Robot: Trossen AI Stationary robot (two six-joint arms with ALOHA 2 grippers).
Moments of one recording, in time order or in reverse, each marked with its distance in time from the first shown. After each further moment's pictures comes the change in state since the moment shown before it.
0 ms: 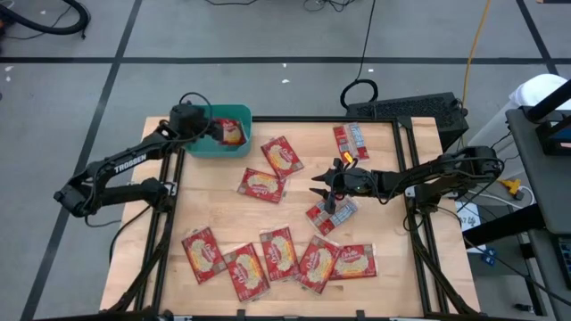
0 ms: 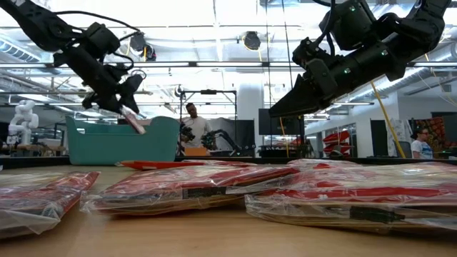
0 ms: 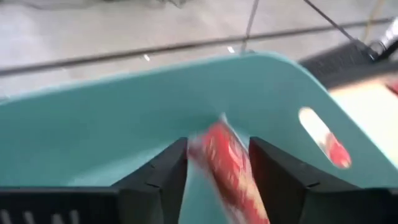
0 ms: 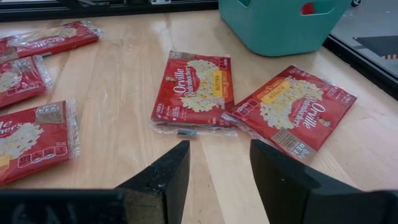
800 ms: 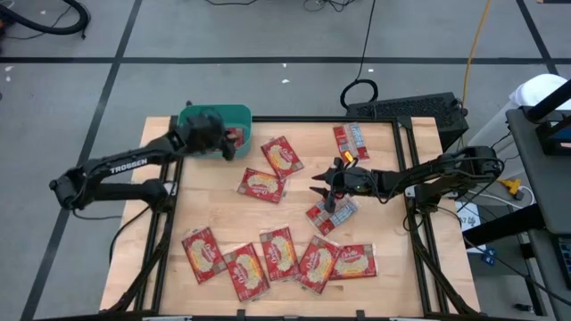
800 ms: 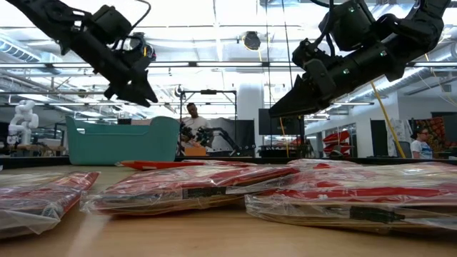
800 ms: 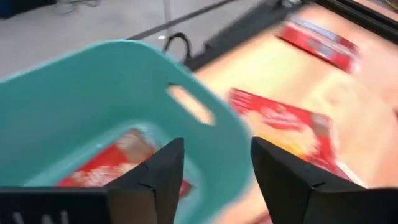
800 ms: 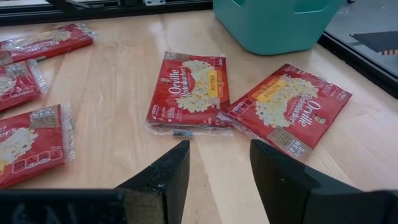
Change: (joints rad) left arm -0.349 -0.011 0.056 -0.100 0.032 0.068; right arm -0.008 0.000 0.000 0.000 0.004 0.019
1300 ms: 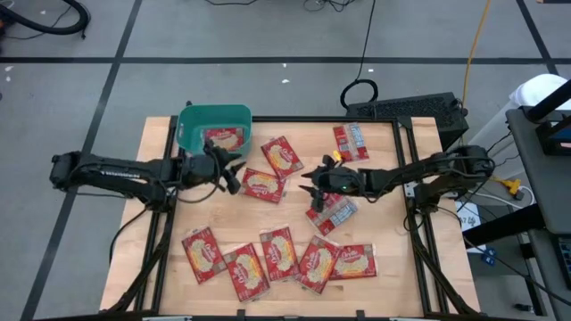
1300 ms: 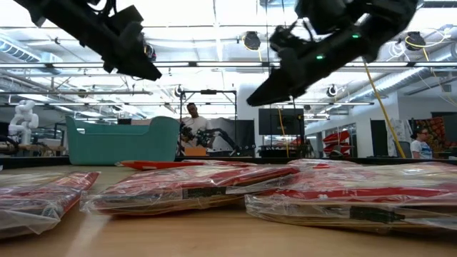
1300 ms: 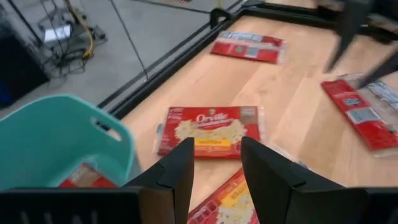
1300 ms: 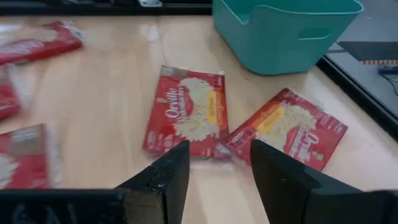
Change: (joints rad) left arm -0.575 -0.058 -0.003 0.011 -0.483 -0.009; right arm 0.034 0.103 0.244 -0.196 0.081 -0.060
